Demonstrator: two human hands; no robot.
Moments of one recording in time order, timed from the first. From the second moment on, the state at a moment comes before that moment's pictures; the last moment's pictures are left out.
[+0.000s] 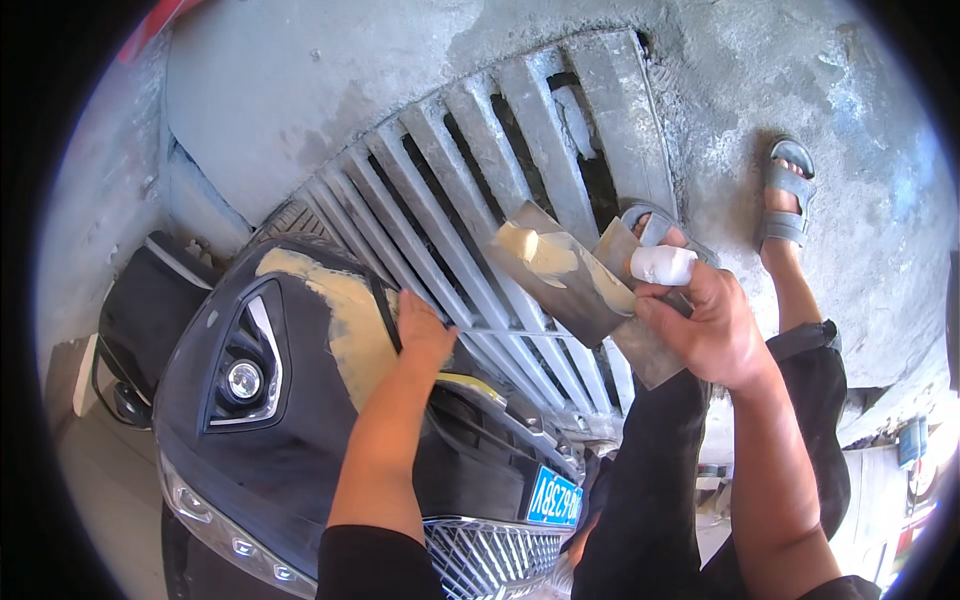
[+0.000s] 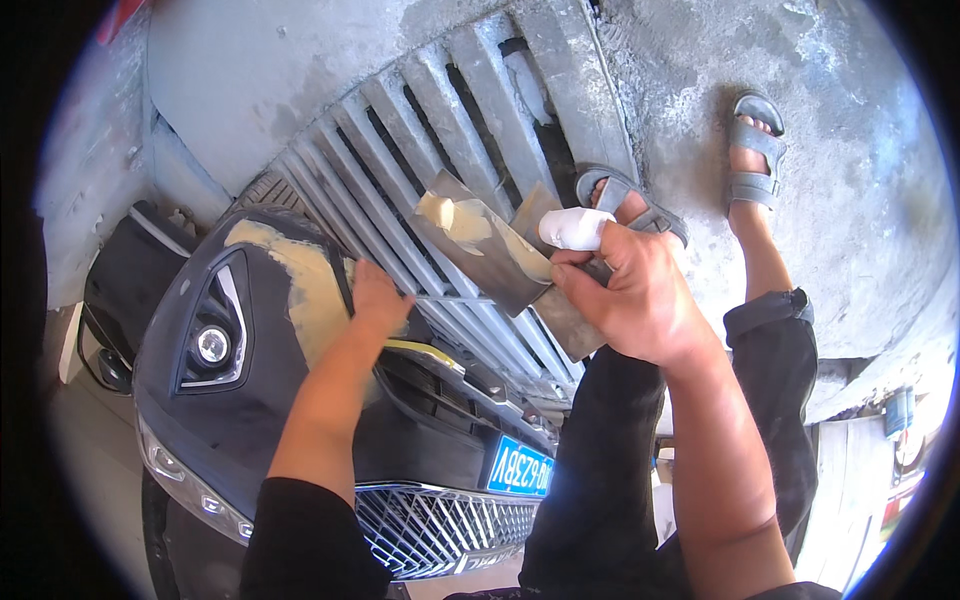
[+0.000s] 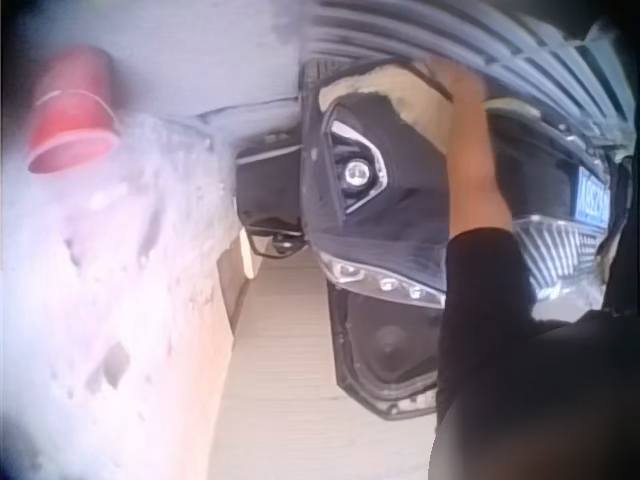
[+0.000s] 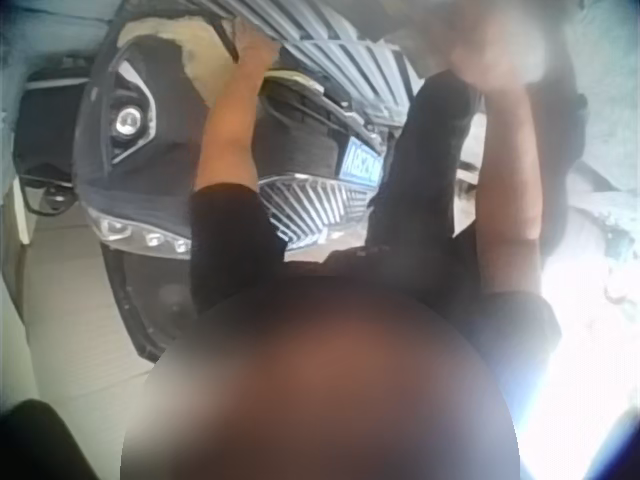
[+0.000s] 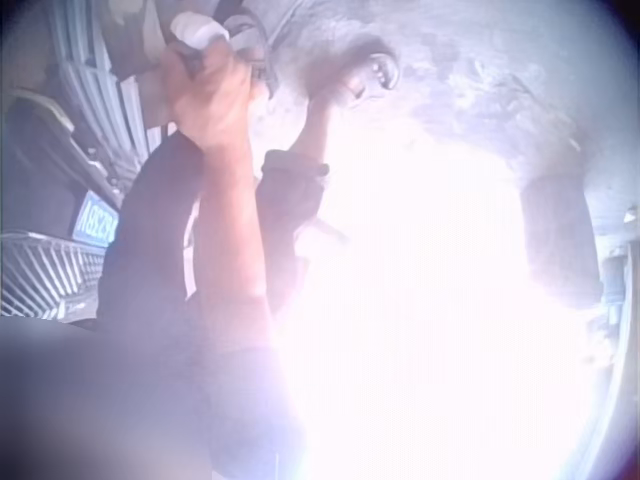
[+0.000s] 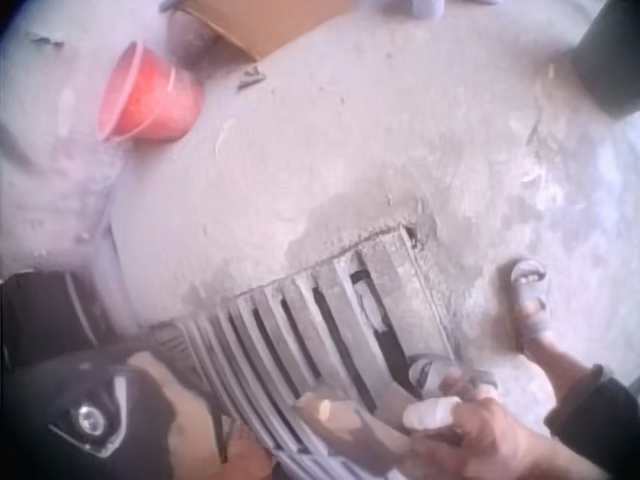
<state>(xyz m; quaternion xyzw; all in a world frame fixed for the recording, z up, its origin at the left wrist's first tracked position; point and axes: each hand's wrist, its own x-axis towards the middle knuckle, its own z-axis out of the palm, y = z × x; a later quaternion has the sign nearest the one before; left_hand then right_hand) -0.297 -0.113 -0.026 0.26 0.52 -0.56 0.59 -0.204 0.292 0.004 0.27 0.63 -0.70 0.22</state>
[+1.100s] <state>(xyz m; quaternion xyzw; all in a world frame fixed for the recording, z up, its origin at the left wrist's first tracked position) -0.227 -0.084 0.072 0.25 0.60 -0.52 0.56 -0.205 0.306 0.013 0.22 0.61 -0.70 0.29</state>
